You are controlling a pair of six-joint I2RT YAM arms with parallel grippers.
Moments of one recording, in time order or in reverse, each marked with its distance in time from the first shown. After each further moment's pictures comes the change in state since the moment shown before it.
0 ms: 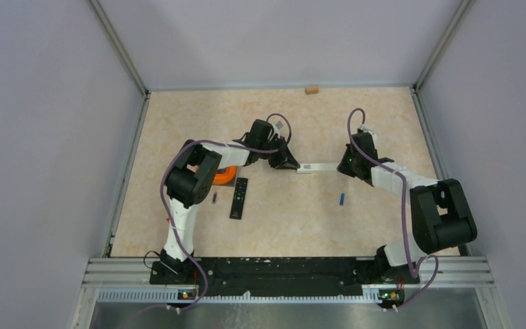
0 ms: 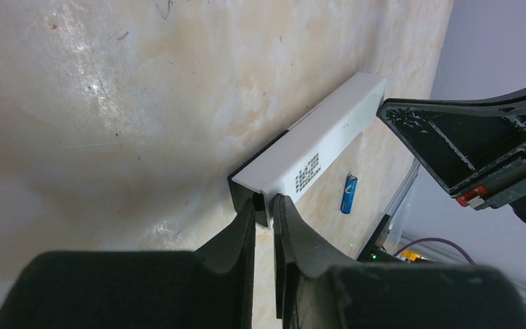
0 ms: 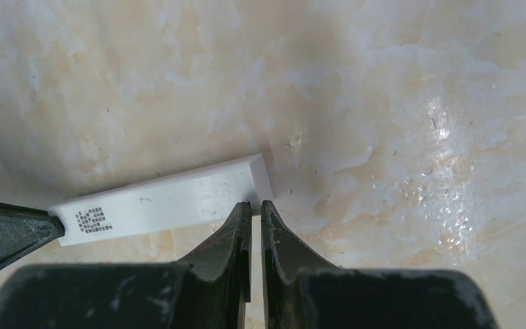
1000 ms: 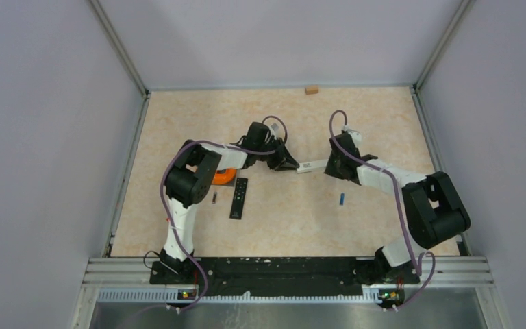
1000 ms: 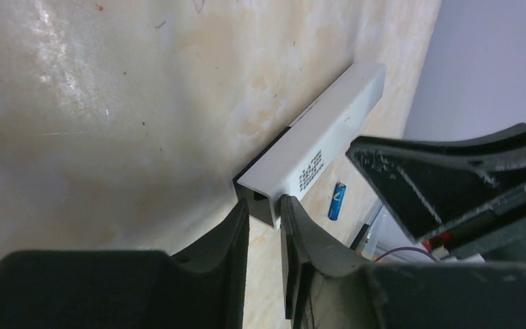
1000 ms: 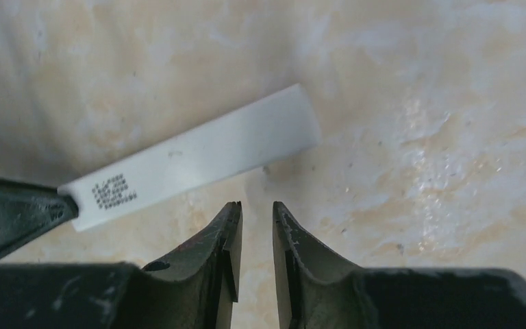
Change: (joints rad) left arm 0.024 -0.001 -0.060 0.113 0.026 -0.121; right arm 0.134 0.050 0.055 -0.020 0.161 0.068
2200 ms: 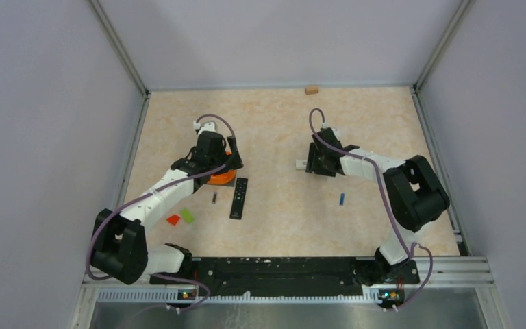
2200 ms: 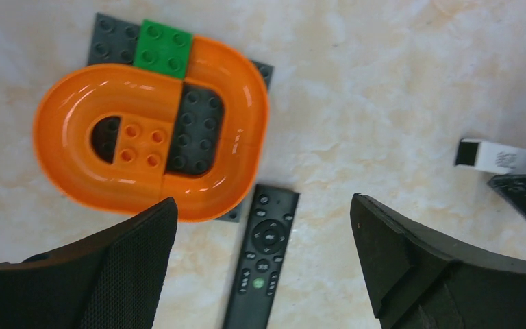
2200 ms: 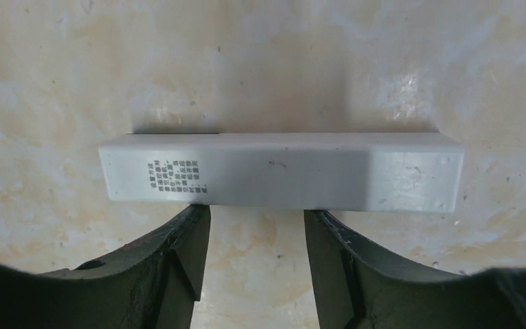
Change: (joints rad) left arm 0.115 -0.798 -0.369 -0.473 -0.759 0.352; right arm 0.109 0.162 0.184 -0.136 -0.097 -0.062
